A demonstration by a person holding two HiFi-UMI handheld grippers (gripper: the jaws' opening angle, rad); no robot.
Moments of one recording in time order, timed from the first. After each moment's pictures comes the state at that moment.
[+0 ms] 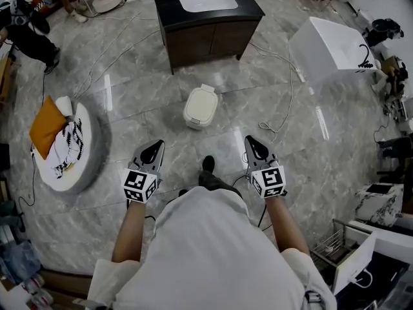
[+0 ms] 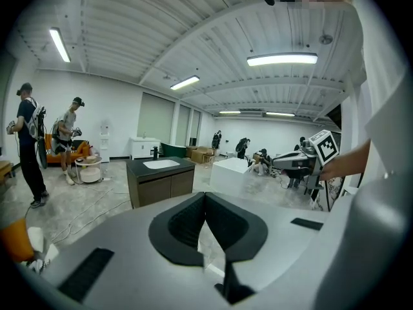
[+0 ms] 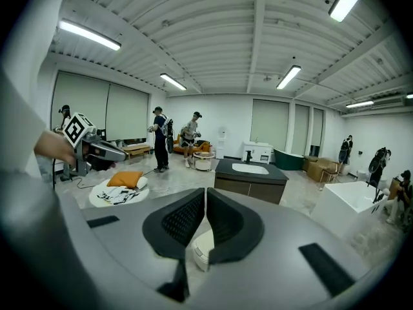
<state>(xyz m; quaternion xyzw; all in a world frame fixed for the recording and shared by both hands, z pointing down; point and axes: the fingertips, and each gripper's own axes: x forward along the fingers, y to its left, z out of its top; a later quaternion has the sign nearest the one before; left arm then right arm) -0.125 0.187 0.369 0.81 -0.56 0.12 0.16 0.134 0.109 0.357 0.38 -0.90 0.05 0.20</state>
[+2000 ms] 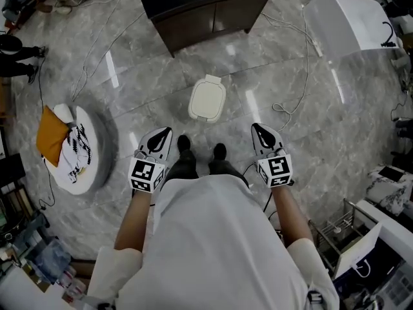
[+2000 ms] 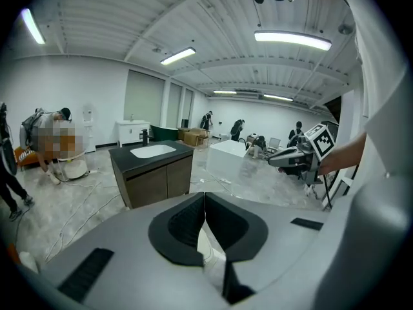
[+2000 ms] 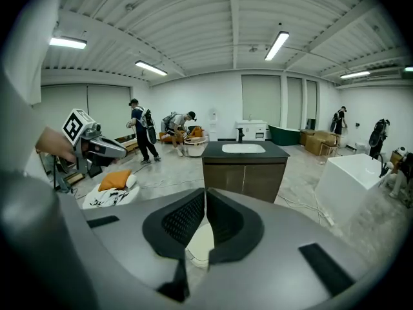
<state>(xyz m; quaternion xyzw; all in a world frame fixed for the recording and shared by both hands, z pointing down) -0.143 0.000 0.425 0.82 -0.50 0.19 0.20 0.109 -0.055 0.435 0.39 -0.88 0.14 0.24</state>
